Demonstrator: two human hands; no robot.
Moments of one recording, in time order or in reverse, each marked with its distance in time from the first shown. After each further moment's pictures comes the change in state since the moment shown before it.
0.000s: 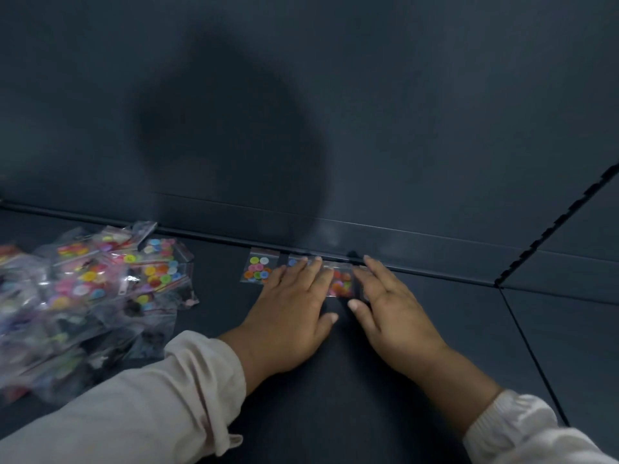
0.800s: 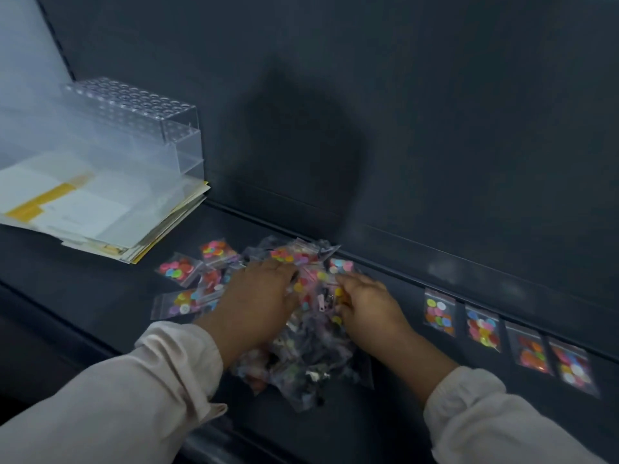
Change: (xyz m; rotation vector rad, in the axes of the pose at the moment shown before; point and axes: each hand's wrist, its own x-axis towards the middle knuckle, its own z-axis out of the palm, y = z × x) left_hand -0.135 -0.249 -0.067 -0.044 0.074 -0.467; right_hand 0.128 -0.247 0.098 0.025 -0.226 -0.107
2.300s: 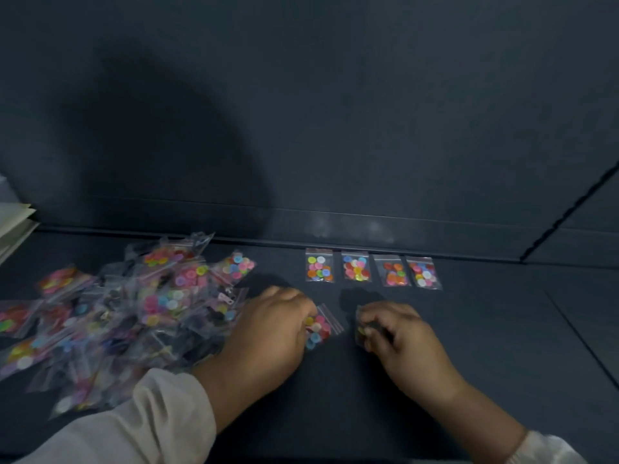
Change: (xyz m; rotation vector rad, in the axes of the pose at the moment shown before) left_hand -0.023 0.145 0.041 -0.161 -0.038 0.505; right_hand -0.172 0.121 -0.009 0.232 0.469 0.166
